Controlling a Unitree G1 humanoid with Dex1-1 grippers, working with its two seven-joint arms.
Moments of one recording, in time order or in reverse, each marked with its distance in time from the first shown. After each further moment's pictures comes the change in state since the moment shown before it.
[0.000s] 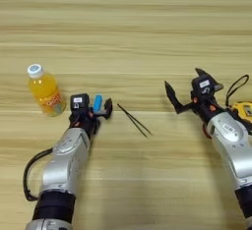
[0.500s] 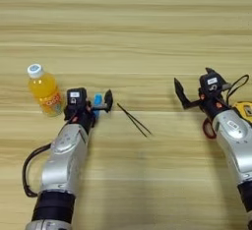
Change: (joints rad) left arm 0.004 -0.009 -0.005 -0.063 0.011 -0.119 -0.024; right arm -0.022 -0.006 -0.031 0.040 0.000 0.001 -0.034
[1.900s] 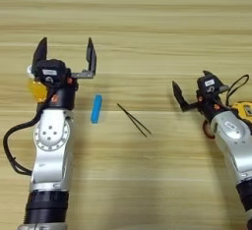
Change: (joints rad) left arm 0.007 0.028 0.035 -0.230 0.195 -0.434 0.112; right arm -0.010 0.001 0.008 0.042 0.000 -0.001 0.004
